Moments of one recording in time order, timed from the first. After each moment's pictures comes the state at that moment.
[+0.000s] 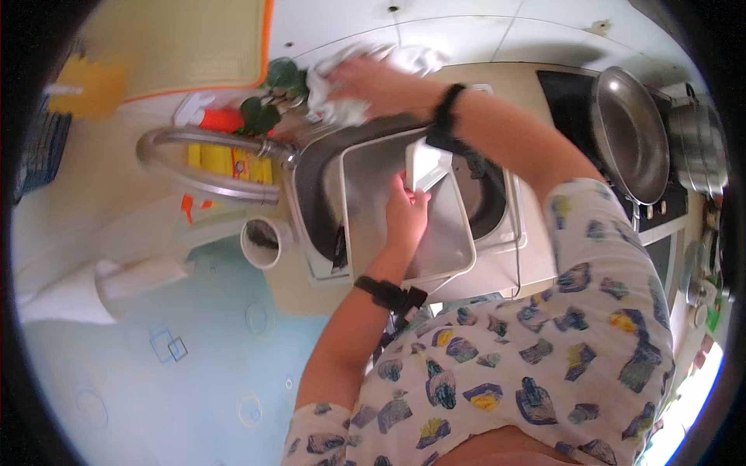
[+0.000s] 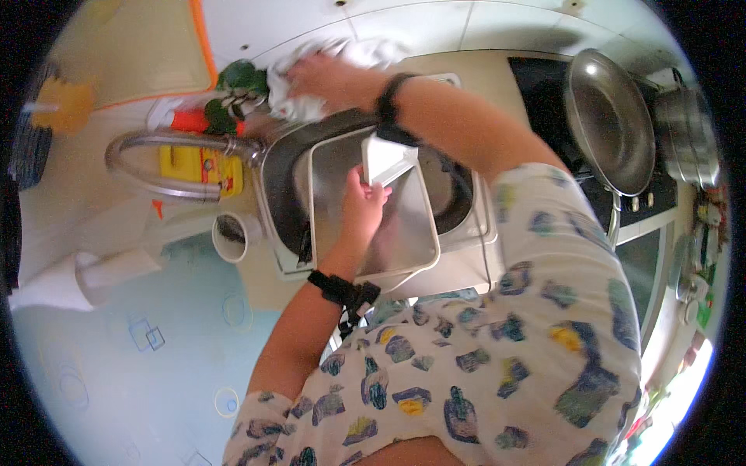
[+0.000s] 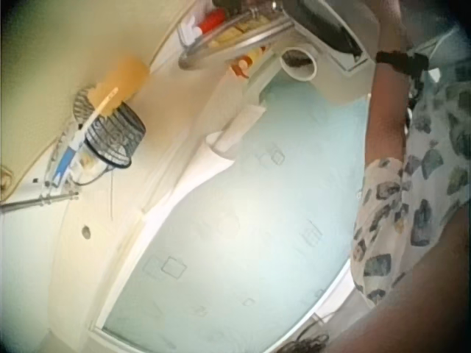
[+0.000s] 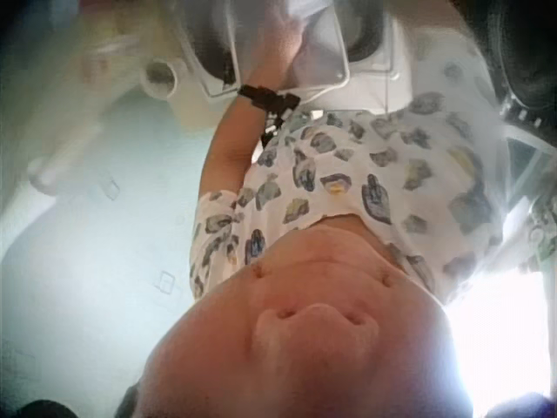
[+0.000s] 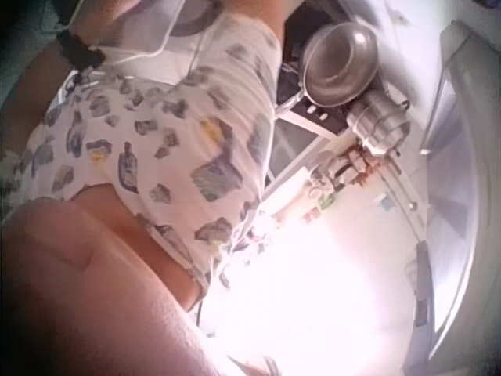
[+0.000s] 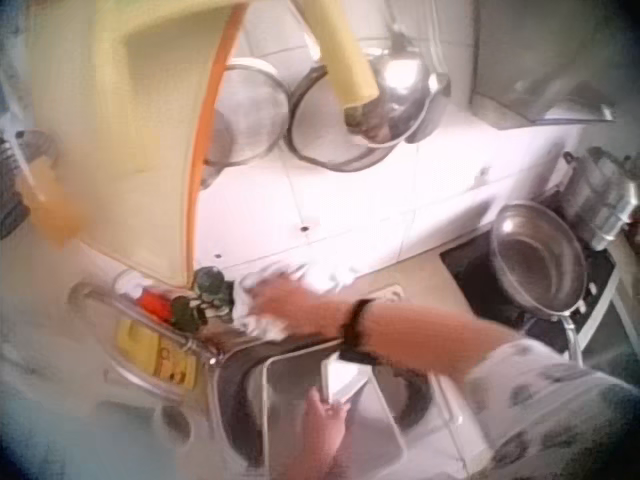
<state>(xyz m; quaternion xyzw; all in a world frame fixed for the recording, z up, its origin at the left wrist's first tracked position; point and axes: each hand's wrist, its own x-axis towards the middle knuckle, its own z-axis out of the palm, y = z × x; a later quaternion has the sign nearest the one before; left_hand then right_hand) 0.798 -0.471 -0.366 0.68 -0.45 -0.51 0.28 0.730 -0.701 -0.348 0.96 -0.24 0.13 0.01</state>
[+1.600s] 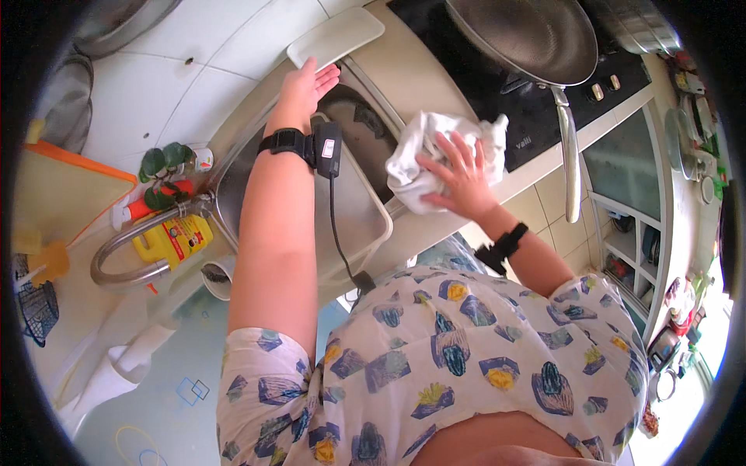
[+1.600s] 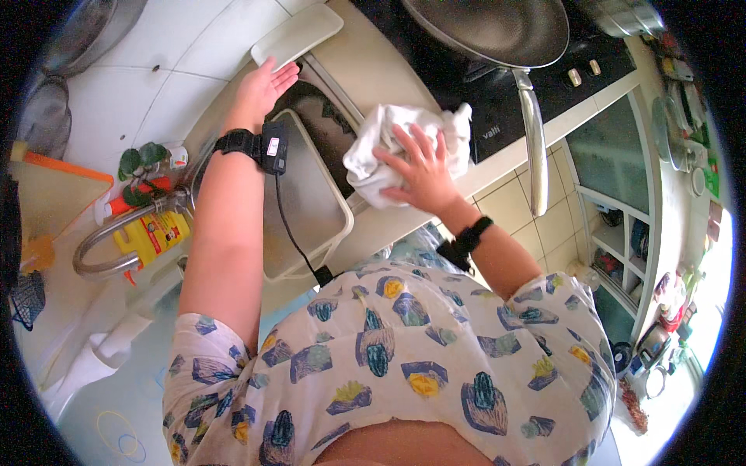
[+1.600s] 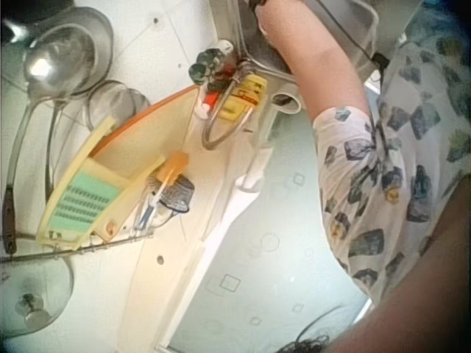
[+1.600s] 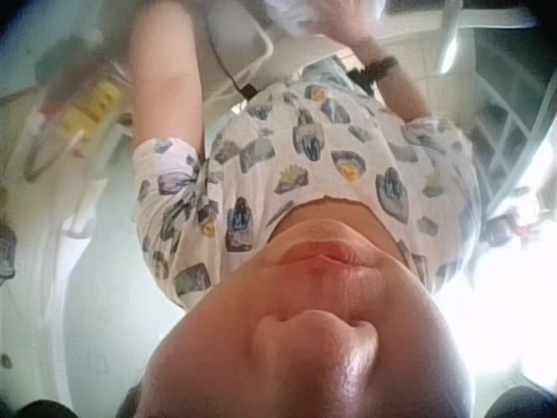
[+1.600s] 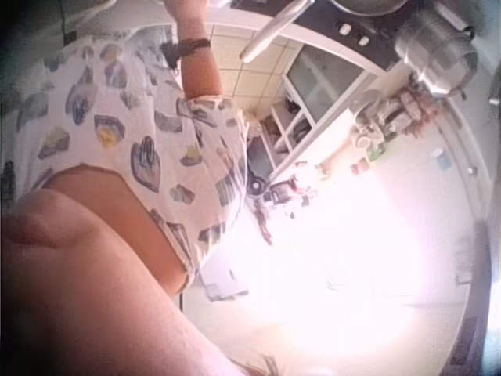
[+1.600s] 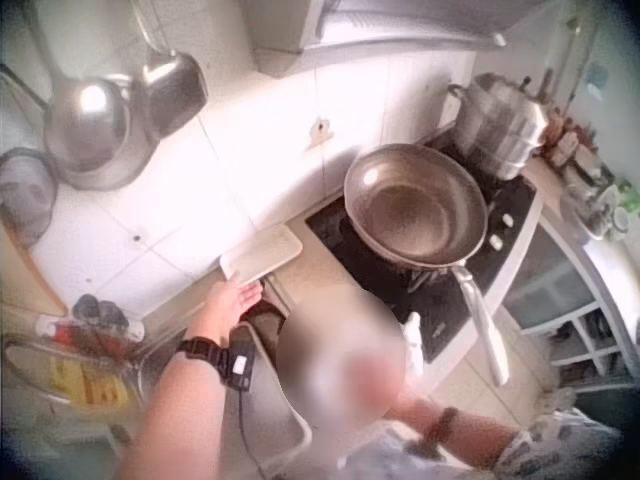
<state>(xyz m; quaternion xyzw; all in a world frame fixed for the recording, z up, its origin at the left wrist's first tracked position) 0.594 -0.633 -0.422 0.51 -0.25 -0.77 0.30 0.411 -0.330 -0.416 0.71 -0.68 0.10 -0.15</state>
